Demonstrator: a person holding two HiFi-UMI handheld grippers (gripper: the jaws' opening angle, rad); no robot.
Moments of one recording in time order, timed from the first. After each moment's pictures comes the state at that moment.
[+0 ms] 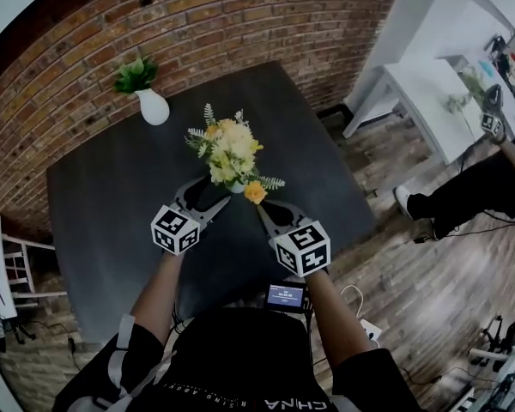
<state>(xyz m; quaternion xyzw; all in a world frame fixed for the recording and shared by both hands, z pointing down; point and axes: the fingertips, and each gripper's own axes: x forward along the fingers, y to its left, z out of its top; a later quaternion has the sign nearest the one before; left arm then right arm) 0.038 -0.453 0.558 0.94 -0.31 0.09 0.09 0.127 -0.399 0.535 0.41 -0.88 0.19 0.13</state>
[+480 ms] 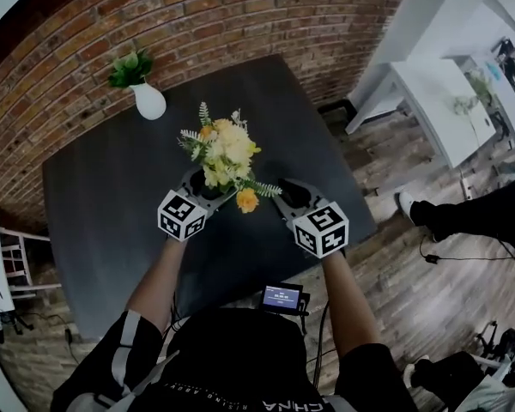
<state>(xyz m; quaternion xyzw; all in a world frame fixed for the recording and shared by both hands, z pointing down) 0.071 -0.493 0.570 0.95 -0.29 0.11 0.07 0.176 -0.454 0.537 0.39 -0.90 0.16 0.14</state>
